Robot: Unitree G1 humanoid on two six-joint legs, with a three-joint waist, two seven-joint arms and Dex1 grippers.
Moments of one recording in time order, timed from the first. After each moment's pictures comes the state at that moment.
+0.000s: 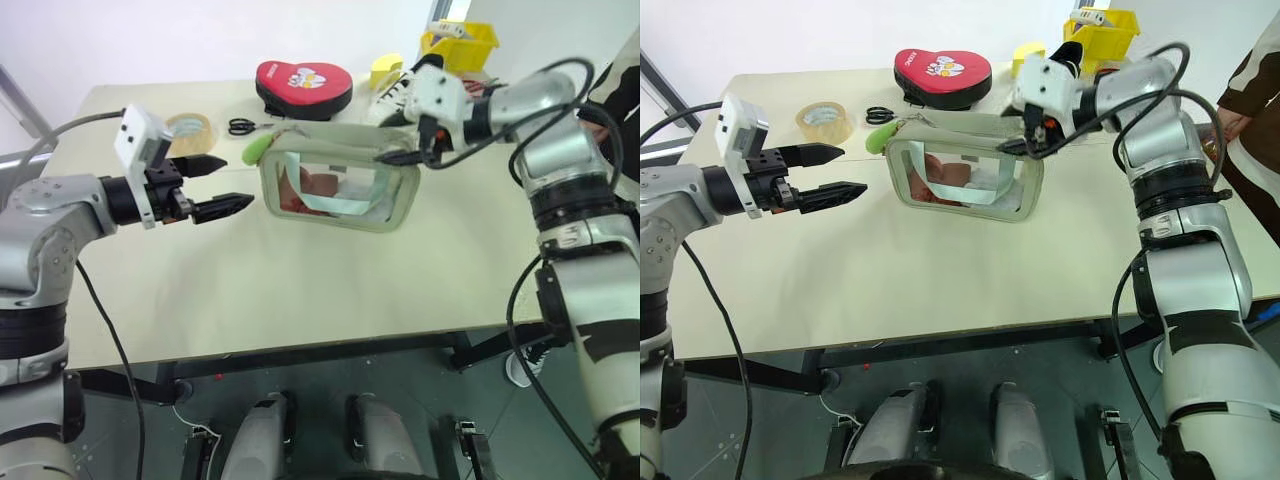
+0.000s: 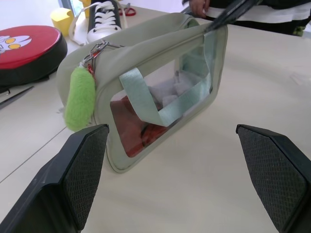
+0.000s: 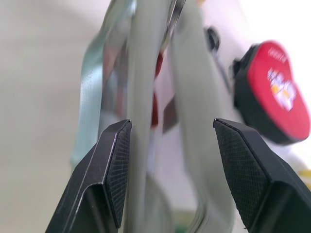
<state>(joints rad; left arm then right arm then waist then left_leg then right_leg) -0.62 0.83 0.17 -0.15 -0.60 0.80 -0.95 -1.27 -0.58 0.23 0.62 -0.05 0.12 1.21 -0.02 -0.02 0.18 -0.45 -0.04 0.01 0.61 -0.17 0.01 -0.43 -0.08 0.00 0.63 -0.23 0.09</state>
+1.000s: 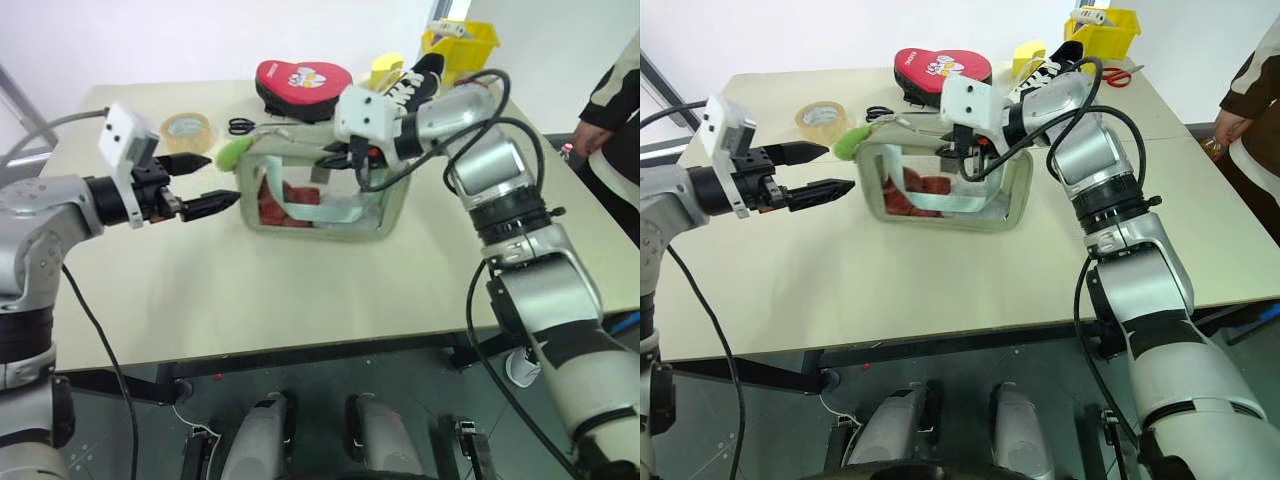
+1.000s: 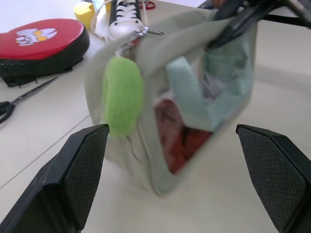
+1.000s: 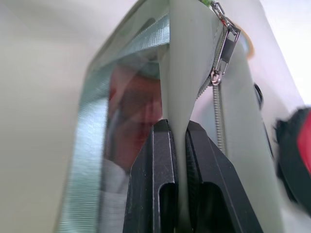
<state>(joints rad) -0.60 0.87 0.20 -0.14 -0.60 0.77 -0.91 -1.18 -0.43 0.29 0.43 -0.05 0.20 1.23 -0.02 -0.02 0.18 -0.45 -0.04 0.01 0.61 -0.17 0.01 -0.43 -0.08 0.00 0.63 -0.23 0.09</state>
